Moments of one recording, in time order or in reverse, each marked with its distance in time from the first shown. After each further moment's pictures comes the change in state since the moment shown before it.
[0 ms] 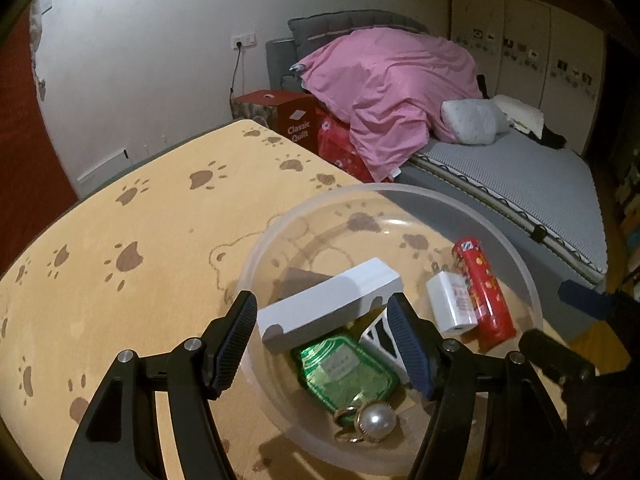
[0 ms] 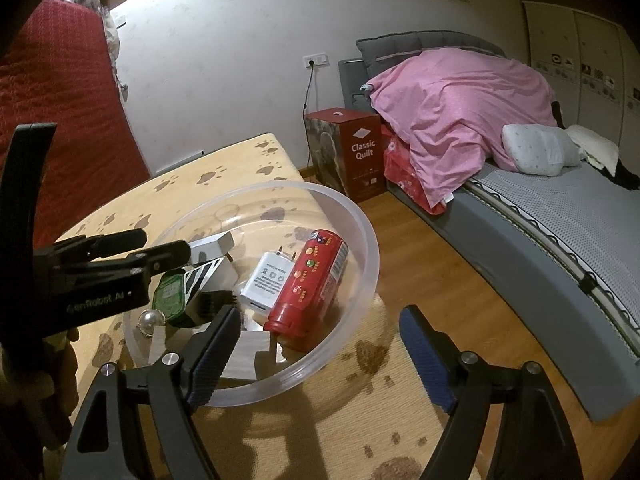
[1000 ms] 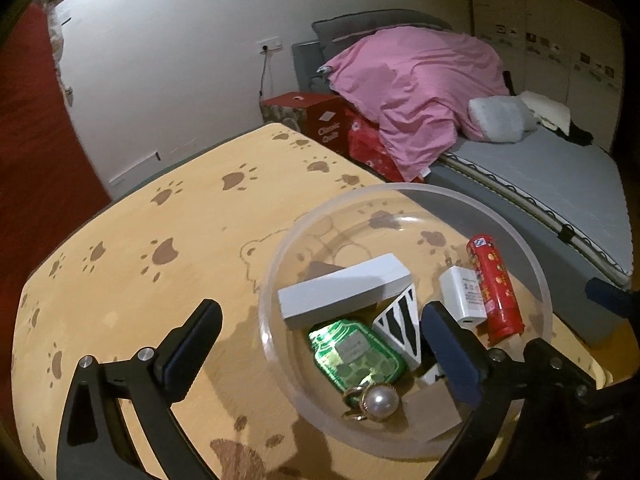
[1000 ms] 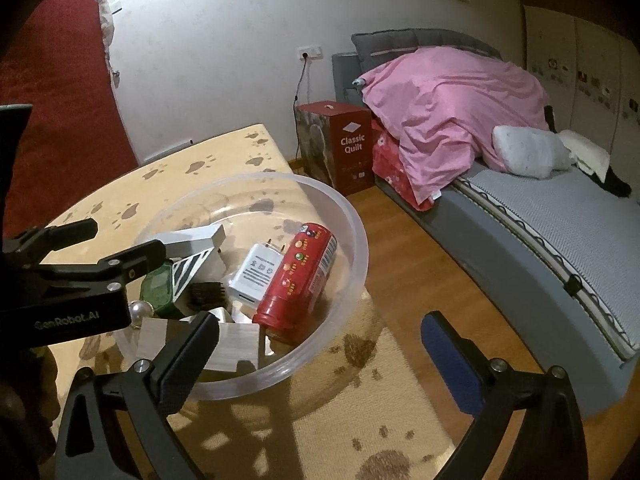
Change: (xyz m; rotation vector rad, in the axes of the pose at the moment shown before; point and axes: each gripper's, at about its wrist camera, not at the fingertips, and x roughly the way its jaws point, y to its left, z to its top) left arm -0.020 -0.010 -0.006 -0.004 -0.002 0.145; right arm -0.003 0.006 0.000 -0.033 0.026 -0.061
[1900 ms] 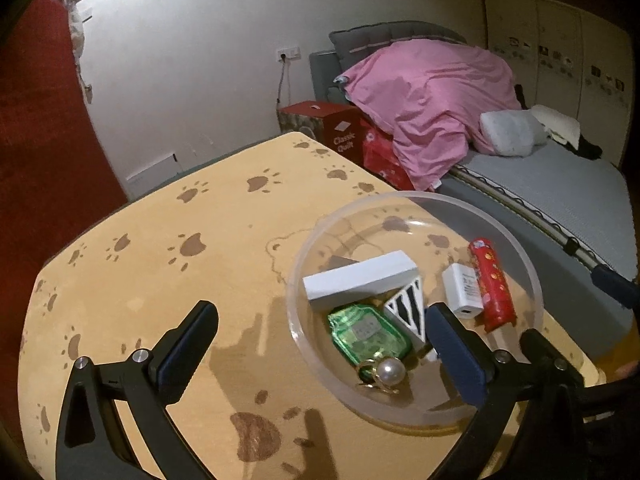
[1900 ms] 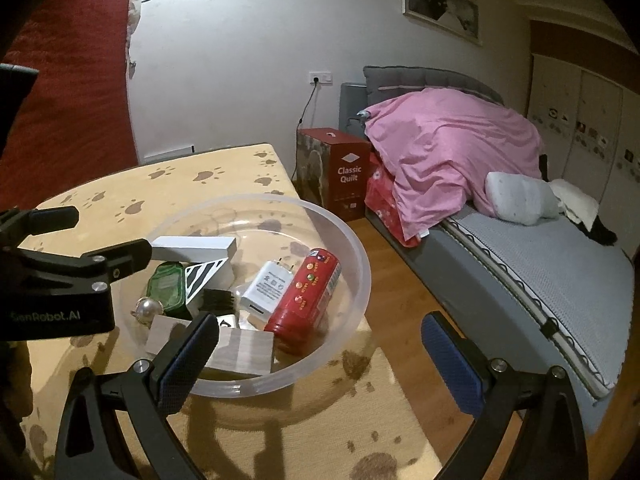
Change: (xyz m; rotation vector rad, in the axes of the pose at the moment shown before) left arm -0.030 0.006 -0.010 -0.033 -0.034 0.026; right arm -0.017 0.022 -0.001 -0.123 -0.096 -0.072
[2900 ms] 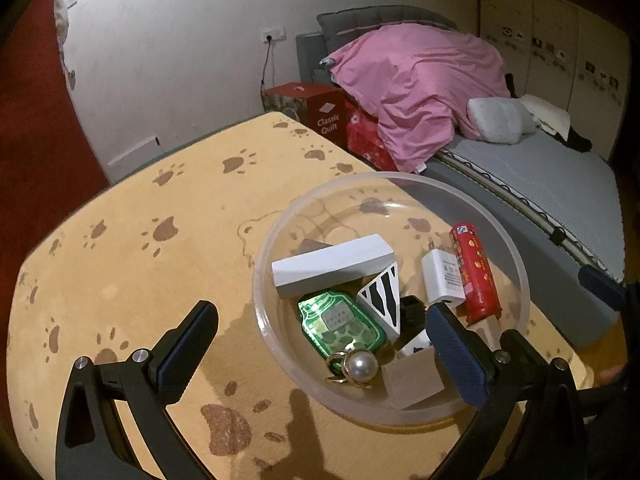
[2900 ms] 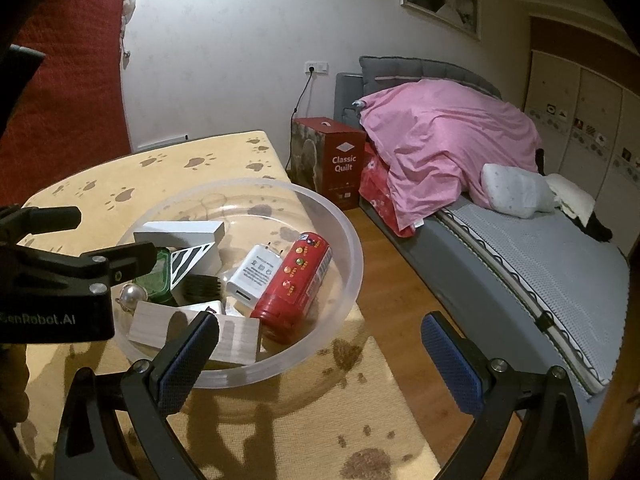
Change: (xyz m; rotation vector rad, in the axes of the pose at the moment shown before) left arm 0.012 -0.012 0.000 0.003 0.061 -0.046; right arm 0.006 -0.003 -0.005 -0.003 0.037 -0.021
